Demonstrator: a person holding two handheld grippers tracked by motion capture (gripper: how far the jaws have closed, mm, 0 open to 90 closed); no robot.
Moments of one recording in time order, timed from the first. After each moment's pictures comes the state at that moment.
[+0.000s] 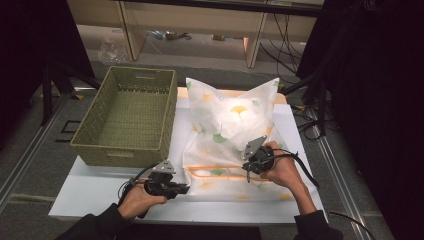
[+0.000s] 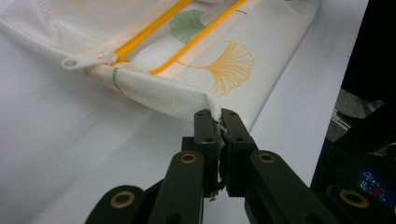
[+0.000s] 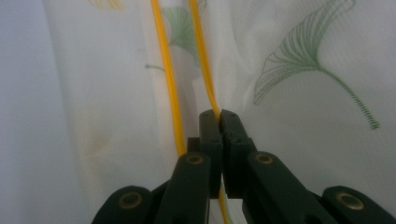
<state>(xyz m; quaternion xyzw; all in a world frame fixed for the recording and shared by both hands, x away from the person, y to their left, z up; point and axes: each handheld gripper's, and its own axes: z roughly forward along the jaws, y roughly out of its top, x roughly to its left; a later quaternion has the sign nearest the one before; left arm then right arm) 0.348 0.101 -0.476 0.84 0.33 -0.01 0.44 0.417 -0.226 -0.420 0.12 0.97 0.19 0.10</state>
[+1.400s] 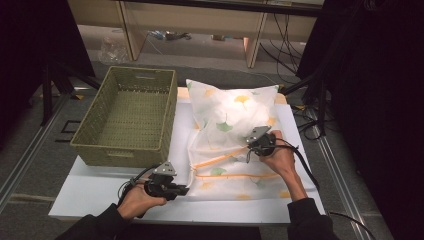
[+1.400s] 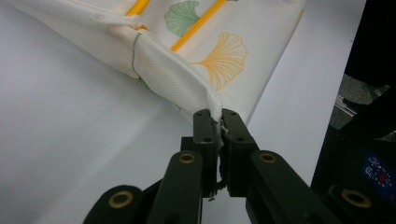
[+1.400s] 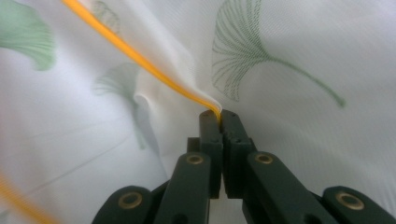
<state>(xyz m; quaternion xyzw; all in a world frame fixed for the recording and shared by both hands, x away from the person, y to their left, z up) 0.346 0.101 -0.476 0.86 0.30 0.00 0.42 0.460 -0.246 -0.430 0.18 0.93 0.21 0.23</state>
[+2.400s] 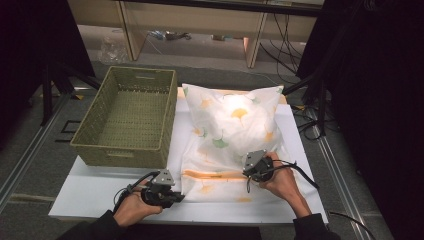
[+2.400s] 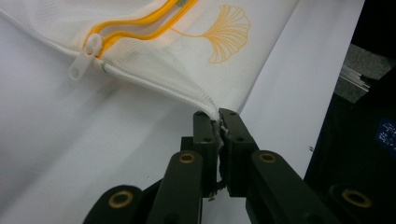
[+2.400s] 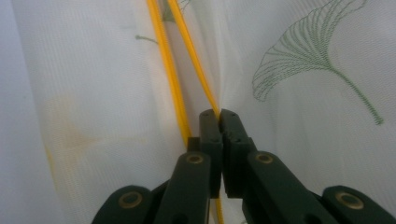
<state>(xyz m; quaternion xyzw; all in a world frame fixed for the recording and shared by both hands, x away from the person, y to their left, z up) 0.330 0.107 -0.481 0.88 0.28 0.03 0.39 0.402 -0.232 -0.449 0.11 0.96 0.20 0.16</state>
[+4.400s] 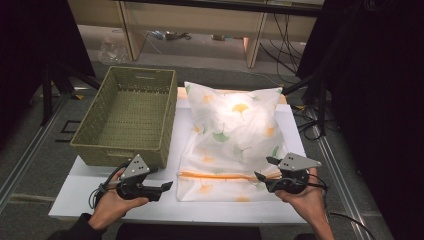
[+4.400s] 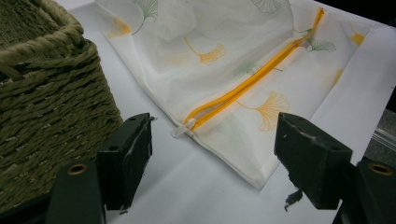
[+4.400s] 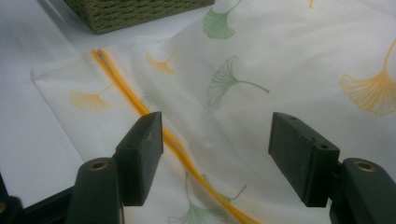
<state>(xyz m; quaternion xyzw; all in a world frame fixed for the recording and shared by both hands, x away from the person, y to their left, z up) 0.321 0.152 -0.443 0.80 0.35 0.13 0.47 0.336 -0.282 -0.404 0.29 0.84 0.41 0.23</state>
